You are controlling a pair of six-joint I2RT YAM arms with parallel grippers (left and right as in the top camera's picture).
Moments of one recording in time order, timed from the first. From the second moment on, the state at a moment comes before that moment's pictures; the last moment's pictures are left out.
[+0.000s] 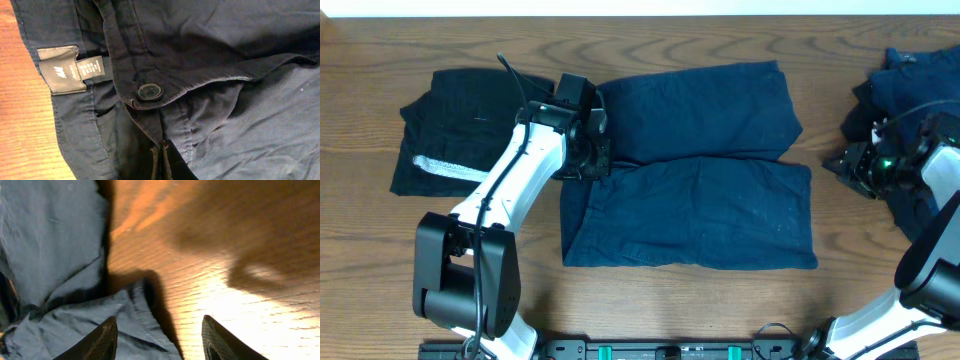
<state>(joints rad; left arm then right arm) -0.27 1.78 1.30 -0.92 0.20 -0.22 -0.50 1.89 1.17 -0.75 -0.61 0.06</state>
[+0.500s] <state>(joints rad) -0.27 1.78 1.30 -0.93 0.20 -0.22 -0.50 2.06 1.18 -0.75 -0.86 -0.04</state>
